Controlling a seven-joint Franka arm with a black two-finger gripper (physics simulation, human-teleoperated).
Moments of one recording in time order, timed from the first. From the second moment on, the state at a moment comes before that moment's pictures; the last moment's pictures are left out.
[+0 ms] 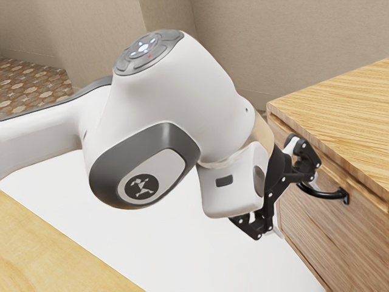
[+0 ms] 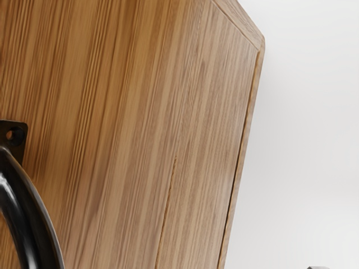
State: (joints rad) arm -0.63 -0.16 0.09 -1.84 0.06 2.16 1.34
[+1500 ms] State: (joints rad) arm -0.57 -0.60 0.08 -2.24 0.06 2.15 1.31
